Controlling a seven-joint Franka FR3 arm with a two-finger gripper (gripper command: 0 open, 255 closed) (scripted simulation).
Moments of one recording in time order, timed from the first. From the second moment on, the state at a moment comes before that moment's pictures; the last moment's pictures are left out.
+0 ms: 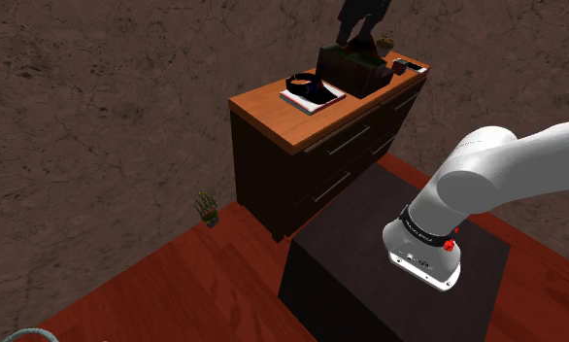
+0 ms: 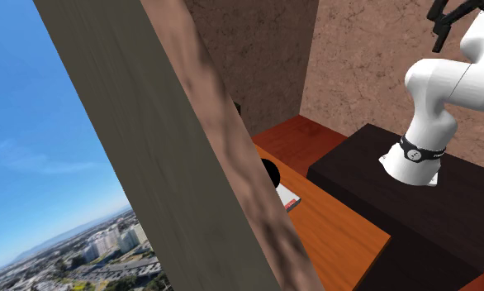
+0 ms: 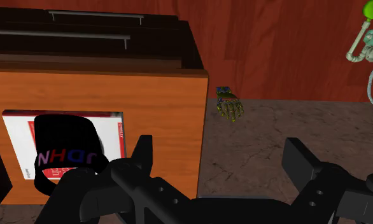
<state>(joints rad) 0.00 -0.75 0.00 -2.29 0.07 1.71 -0.01</state>
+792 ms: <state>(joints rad) -0.02 -0.46 -0.08 -2.26 0.03 1.96 -0.13</state>
